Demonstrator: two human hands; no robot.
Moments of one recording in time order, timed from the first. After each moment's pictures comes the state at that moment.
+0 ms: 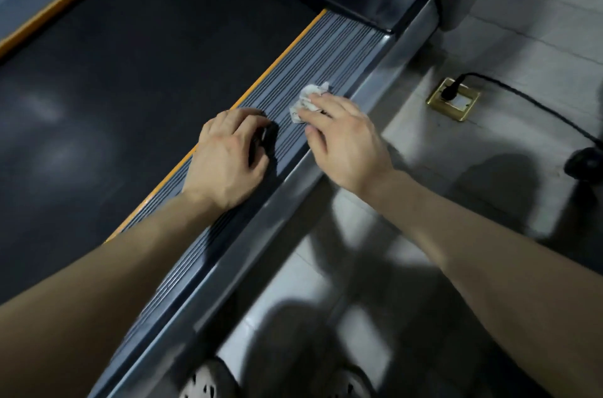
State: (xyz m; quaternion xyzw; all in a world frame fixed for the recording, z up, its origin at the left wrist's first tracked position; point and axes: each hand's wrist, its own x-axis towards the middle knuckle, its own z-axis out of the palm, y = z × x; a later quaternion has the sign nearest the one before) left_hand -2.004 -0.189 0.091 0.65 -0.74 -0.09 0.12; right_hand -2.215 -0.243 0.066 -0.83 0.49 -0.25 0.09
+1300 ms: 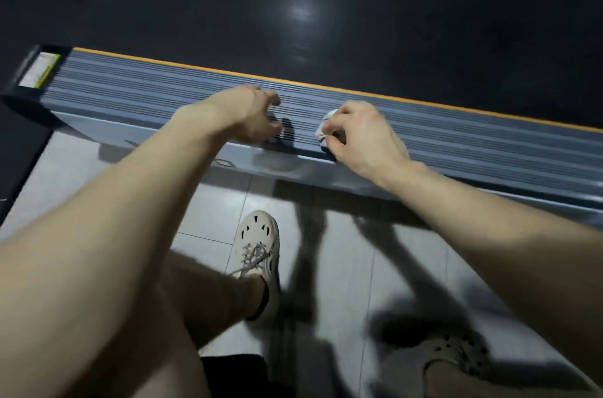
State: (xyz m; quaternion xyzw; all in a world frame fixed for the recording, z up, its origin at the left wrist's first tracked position) left_hand -1.722 0.461 0.199 0.93 -0.27 -0.25 -0.02; right_hand -1.827 0.271 0.143 -0.98 0.02 0.02 0.22
